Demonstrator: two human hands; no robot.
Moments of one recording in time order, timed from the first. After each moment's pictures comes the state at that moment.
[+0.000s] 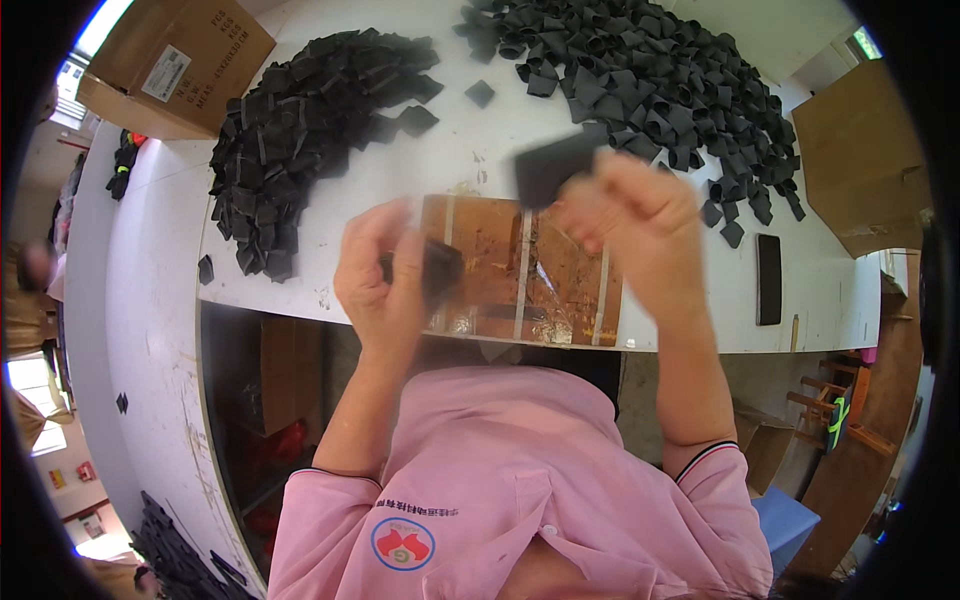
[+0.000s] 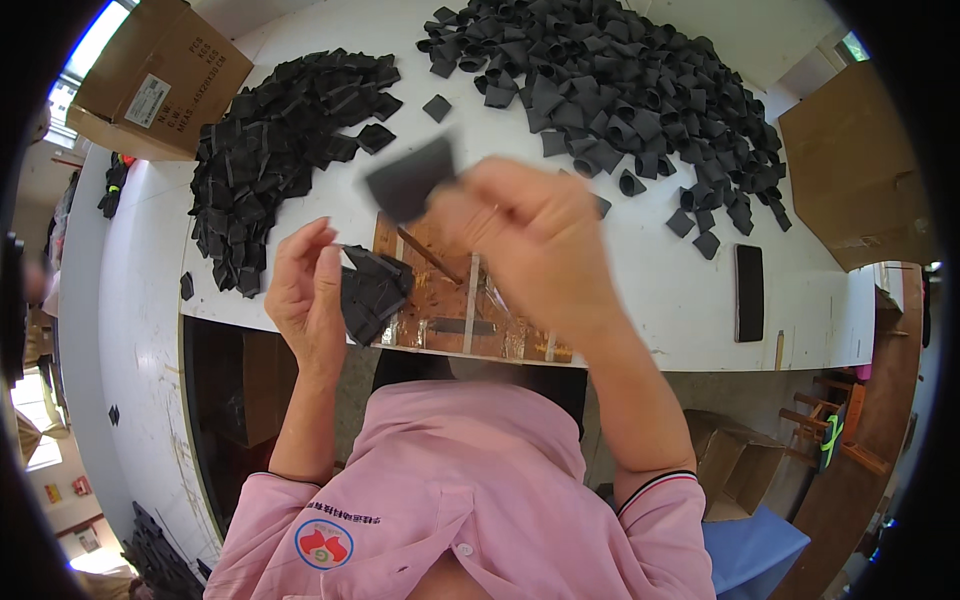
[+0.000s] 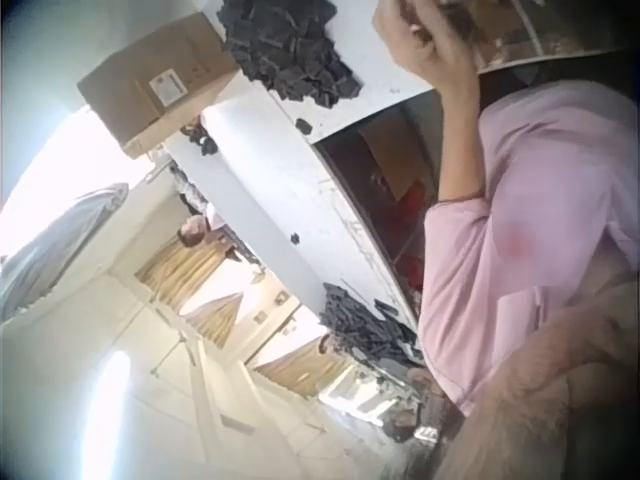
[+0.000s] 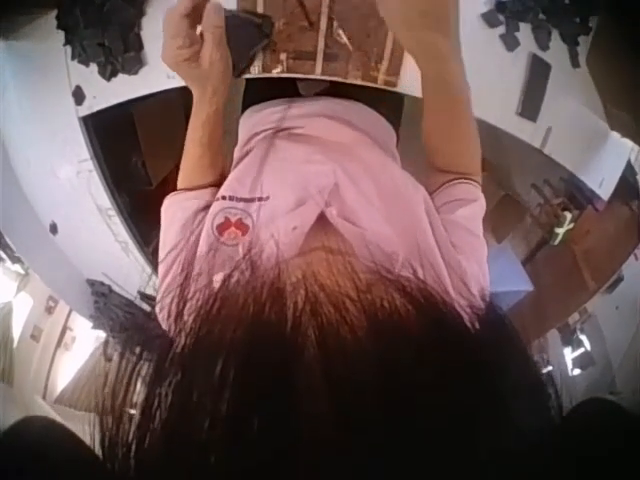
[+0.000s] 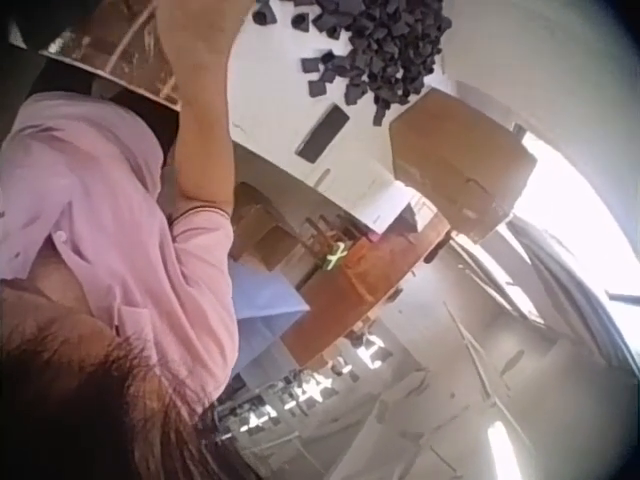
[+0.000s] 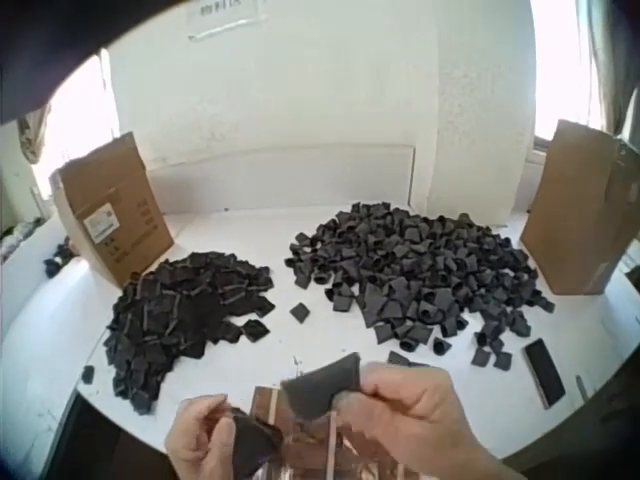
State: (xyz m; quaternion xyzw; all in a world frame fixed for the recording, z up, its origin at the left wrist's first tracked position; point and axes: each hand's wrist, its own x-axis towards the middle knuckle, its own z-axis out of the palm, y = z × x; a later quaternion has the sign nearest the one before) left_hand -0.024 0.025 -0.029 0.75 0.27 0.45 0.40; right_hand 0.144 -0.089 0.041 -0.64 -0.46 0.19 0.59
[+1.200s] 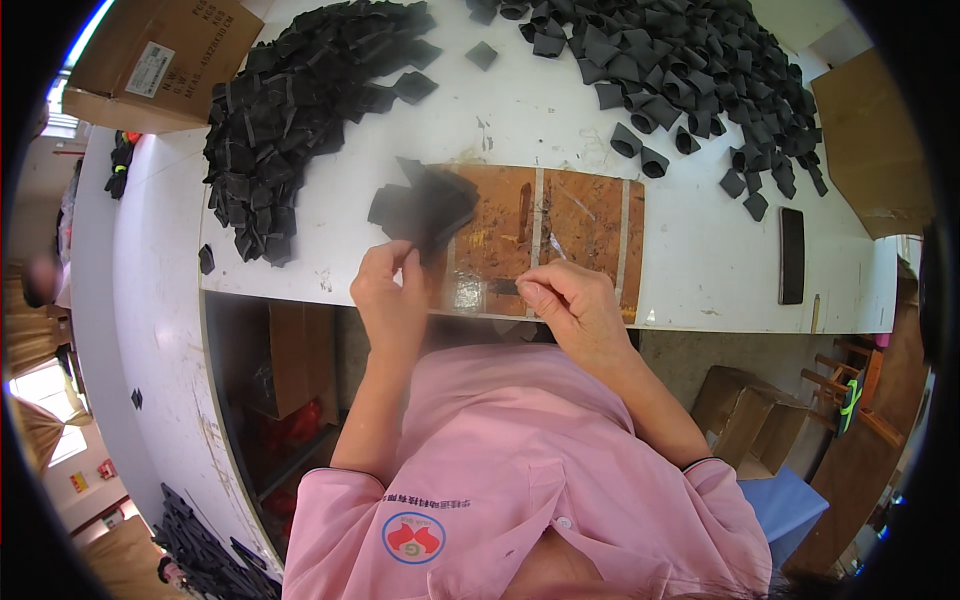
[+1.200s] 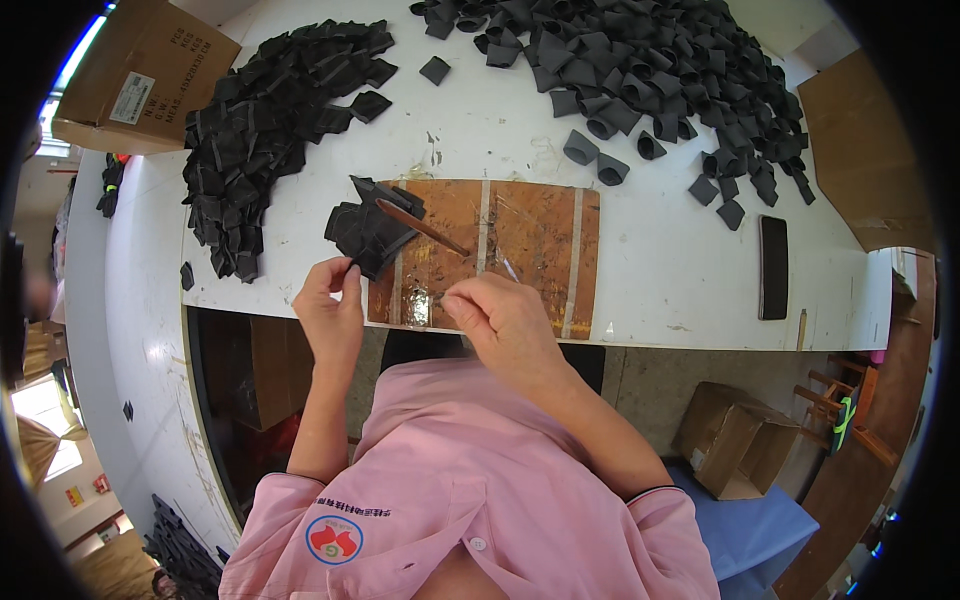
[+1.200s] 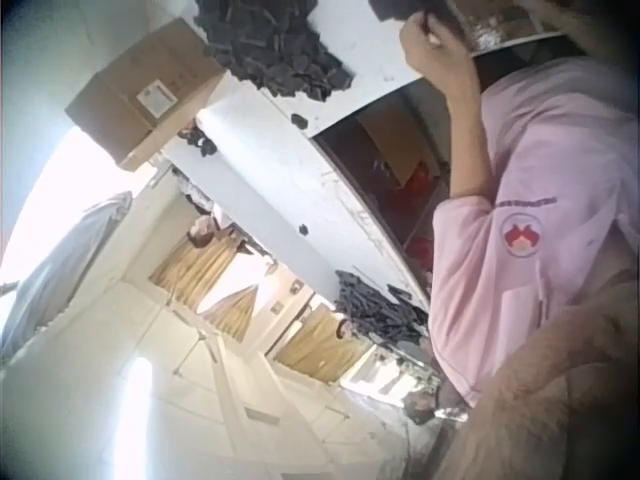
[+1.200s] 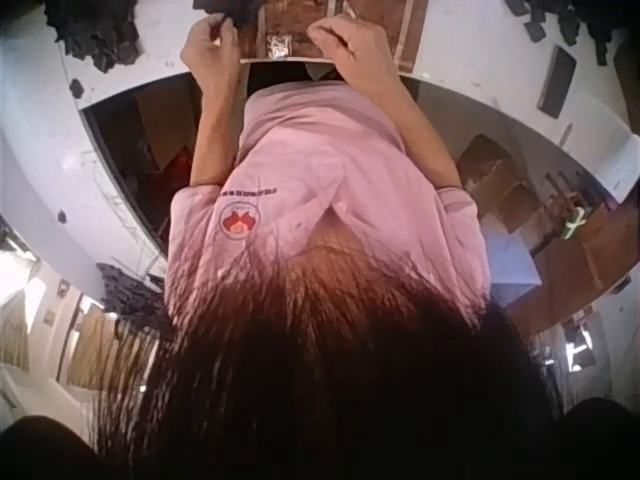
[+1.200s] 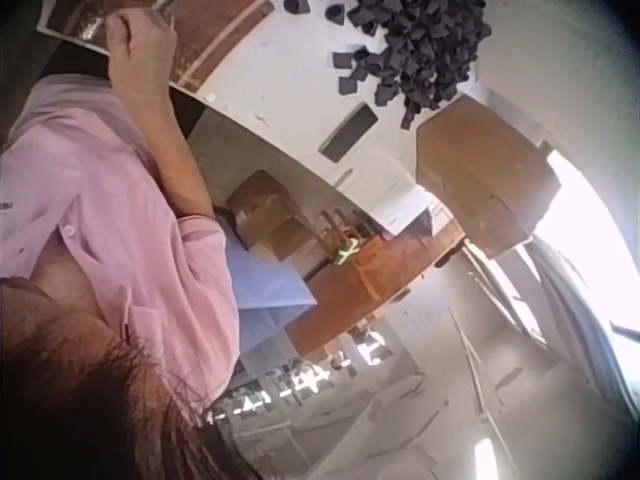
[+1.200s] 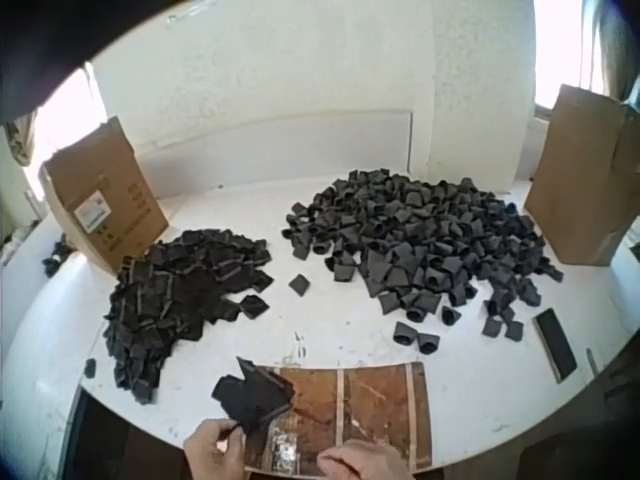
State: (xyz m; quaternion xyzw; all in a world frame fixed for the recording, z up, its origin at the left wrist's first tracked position) left_hand -0.053 0.023 -0.092 0.82 0.39 0.30 0.28; right_hand 0.084 -0.124 -0.060 -0.70 -0.39 0.31 0.51
